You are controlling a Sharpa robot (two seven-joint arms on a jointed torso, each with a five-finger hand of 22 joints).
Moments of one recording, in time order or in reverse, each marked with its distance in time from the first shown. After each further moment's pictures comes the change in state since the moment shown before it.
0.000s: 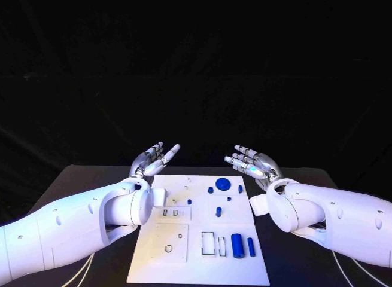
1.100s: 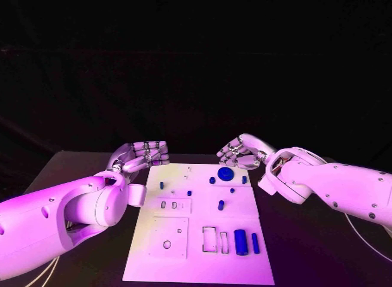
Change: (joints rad) left arm 0.085 -0.169 0.002 0.187 -0.058 0.097 -0.059; left_hand 0.249 0.095 0.202 -0.050 -0.023 0.705 0.075 0.121 0.044 0.835 0.011 0.140 0.046 0.820 -0.045 0.212 0.091 0.069 0.630 0.007 0.349 0.156; right arm 0.144 -0.011 -0.001 -0.076 -0.874 0.142 -0.241; right_hand 0.104 -0.056 0.175 -0.079 -0.054 0.720 0.059 0.061 0.033 0.800 -0.126 0.046 0.032 0.837 -0.159 0.104 0.056 0.101 0.580 -0.069 0.326 0.133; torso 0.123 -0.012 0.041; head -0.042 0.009
